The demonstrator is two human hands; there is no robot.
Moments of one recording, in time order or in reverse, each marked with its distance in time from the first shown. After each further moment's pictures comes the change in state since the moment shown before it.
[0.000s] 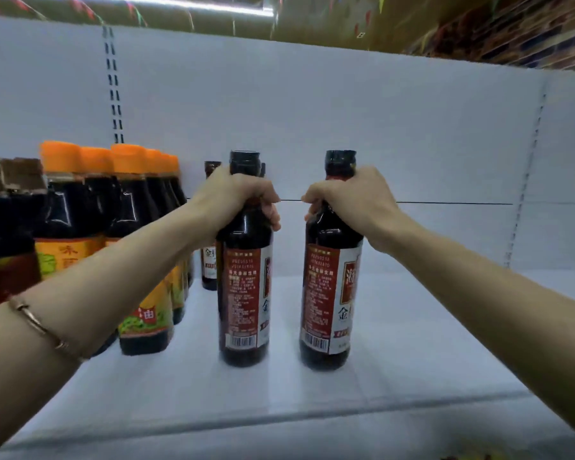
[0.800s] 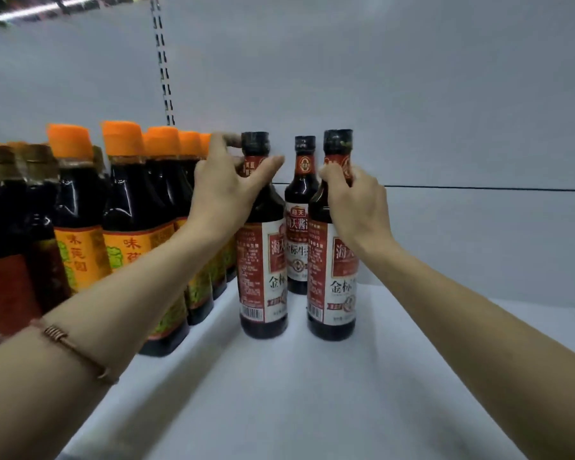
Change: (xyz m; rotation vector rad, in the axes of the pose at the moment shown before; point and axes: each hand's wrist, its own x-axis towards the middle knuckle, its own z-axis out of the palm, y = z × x) left_hand 0.049 -0.049 -0.001 0.619 0.796 0.256; right_hand 0.091 0.087 0.079 0.206 -0.032 -0.171
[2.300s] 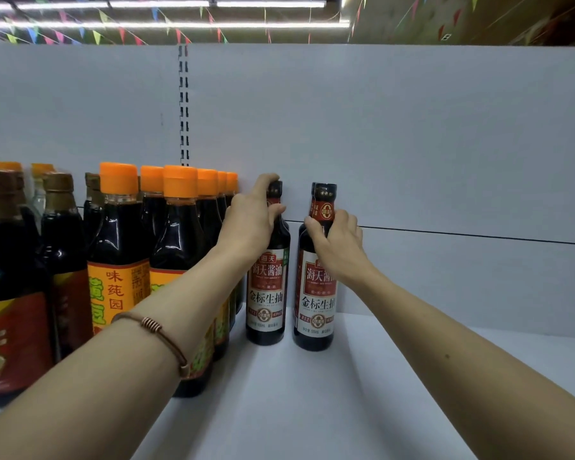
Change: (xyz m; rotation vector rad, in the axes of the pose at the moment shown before) left_hand 0.027 -0.021 -0.017 0.100 -0.207 0.012; right_hand 0.001 -0.019 0.045 -0.432 -0.119 0.107
